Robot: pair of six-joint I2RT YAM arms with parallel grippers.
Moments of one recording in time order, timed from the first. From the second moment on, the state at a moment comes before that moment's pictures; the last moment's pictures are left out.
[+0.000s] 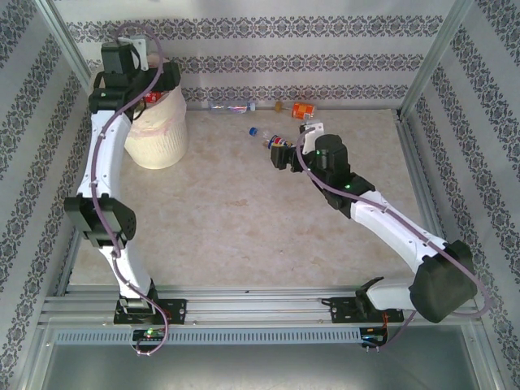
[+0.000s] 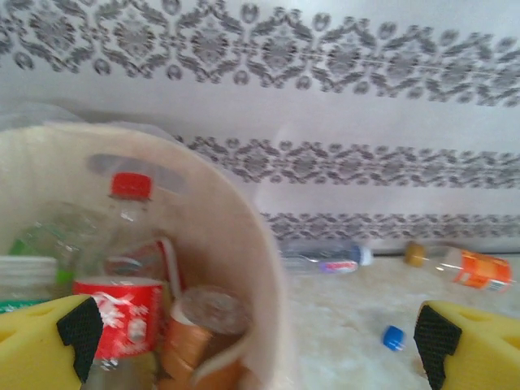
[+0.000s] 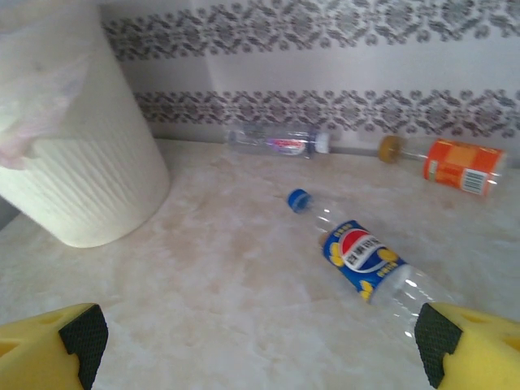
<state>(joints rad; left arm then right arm) 0.04 1.85 2.09 -0.63 0.15 -0.14 0.48 1.31 1.00 -0.01 0.01 0.26</state>
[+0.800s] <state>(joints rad) -0.11 1.56 1.49 -0.46 0.30 -0.54 0.22 1.94 1.56 -0.48 -0.17 -0.14</state>
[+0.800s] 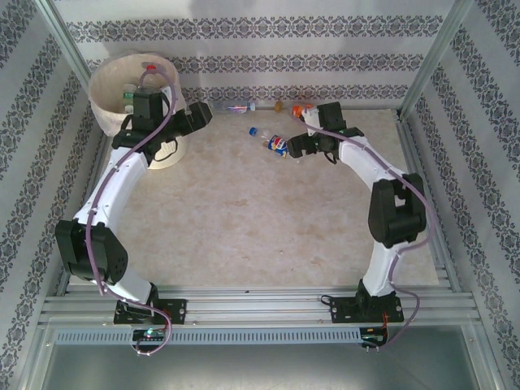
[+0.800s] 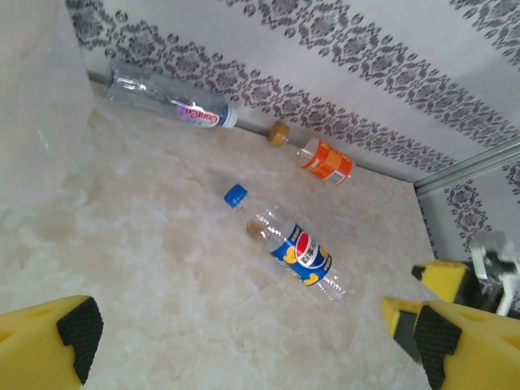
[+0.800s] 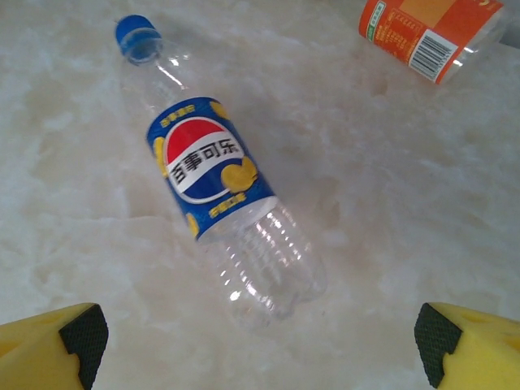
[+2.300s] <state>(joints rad) -0.11 1.50 1.33 -0.43 0.31 -0.55 0.34 2.15 1.72 -0.69 -0.06 -0.33</state>
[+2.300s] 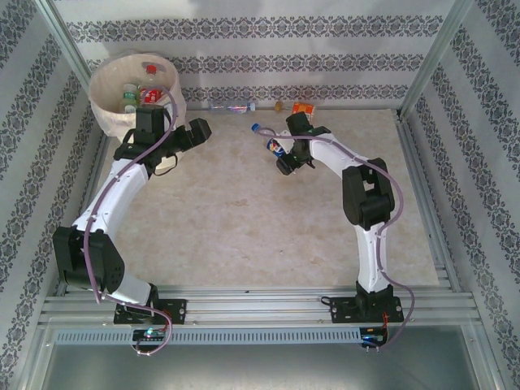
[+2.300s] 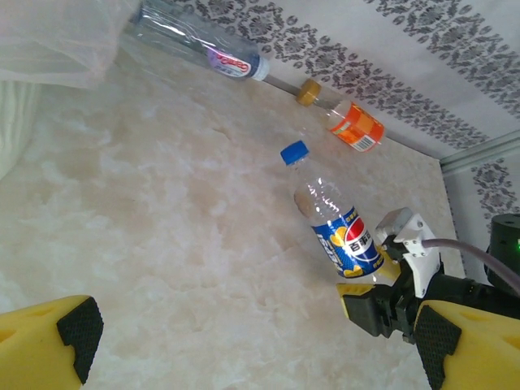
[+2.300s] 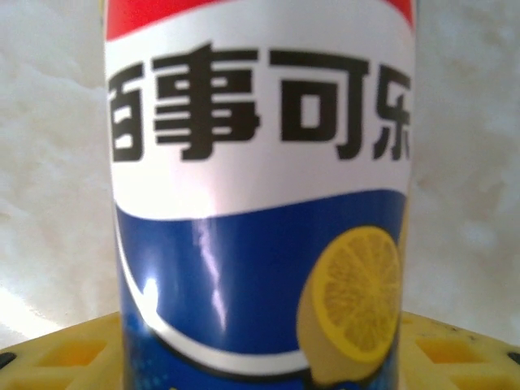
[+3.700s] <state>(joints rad) -0.30 1.80 1.34 -0.06 0.59 -0.72 0.59 1.70 1.10 0.06 -0.36 0.38</state>
